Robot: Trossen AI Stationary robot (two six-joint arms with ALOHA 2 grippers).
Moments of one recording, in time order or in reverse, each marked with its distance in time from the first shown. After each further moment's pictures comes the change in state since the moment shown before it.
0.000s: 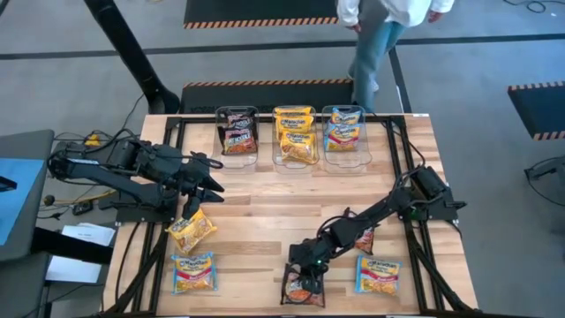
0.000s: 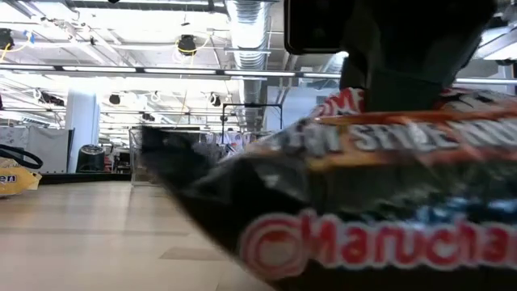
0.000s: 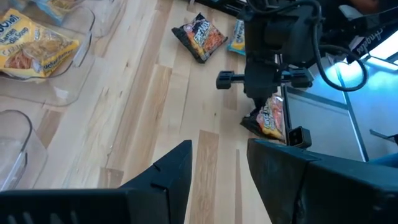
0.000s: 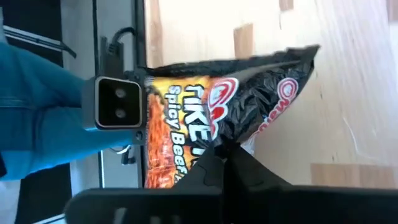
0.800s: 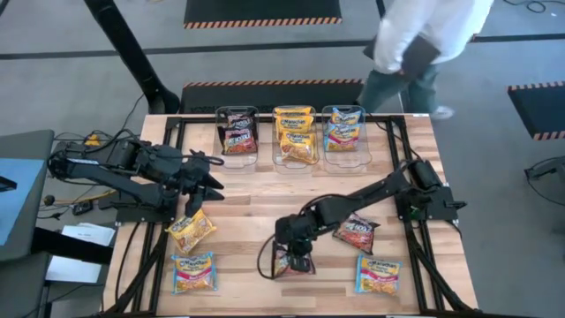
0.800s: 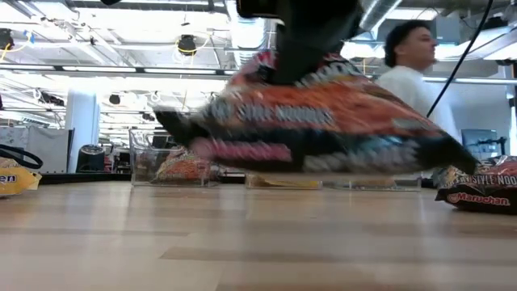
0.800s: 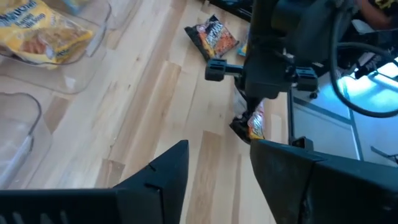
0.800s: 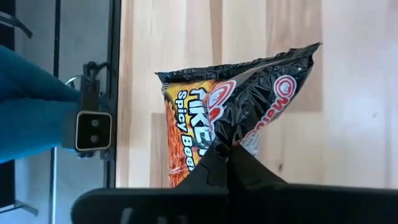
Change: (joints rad) left arm 0.000 0.000 0.000 -0.013 -0.039 -0.082; right arm -0.145 0.001 0.283 -0.405 0.007 -0.294
